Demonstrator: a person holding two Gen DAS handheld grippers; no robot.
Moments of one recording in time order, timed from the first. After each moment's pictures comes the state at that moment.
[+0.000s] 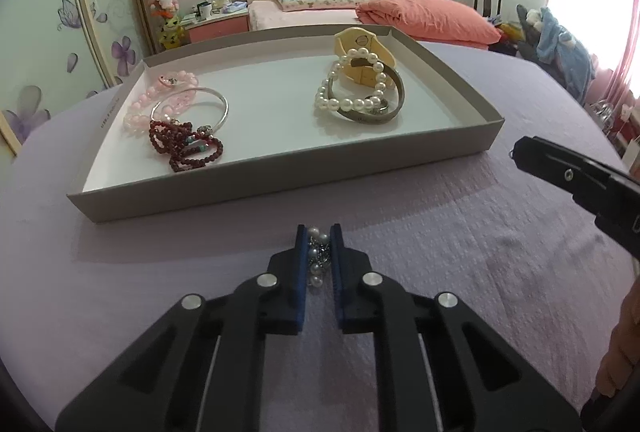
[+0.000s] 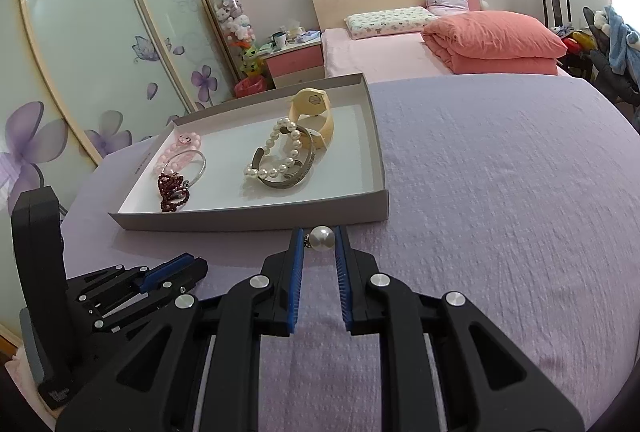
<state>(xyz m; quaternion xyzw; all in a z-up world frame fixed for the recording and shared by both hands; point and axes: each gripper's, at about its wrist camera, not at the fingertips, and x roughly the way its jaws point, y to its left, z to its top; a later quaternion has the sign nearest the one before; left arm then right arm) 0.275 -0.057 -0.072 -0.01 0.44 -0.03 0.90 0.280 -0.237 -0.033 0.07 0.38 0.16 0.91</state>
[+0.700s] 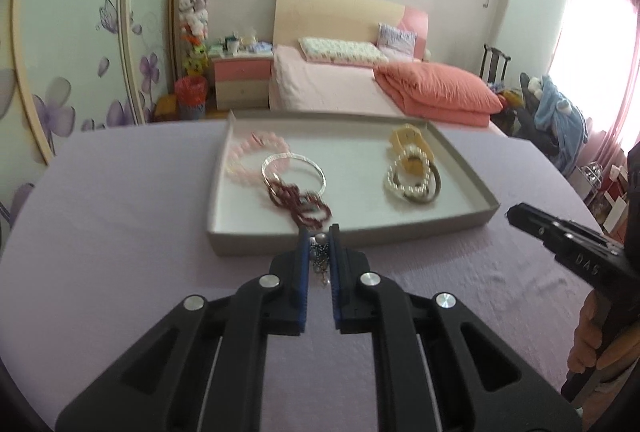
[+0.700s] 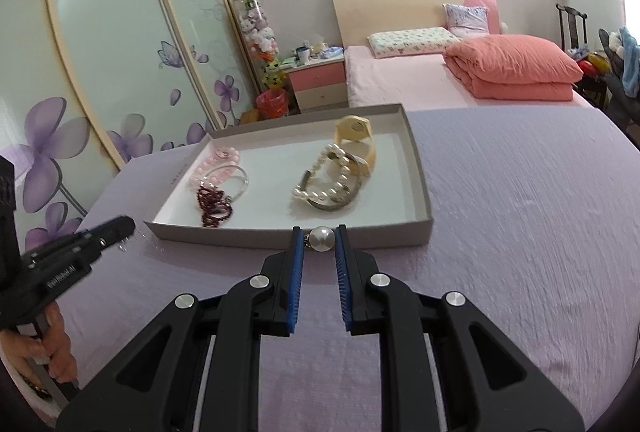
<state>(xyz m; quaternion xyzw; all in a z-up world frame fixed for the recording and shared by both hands) 0.229 0.032 0.006 -0.06 0.35 -0.01 0.94 0.265 -0.211 -0.002 0.06 0.35 0.20 0.91</state>
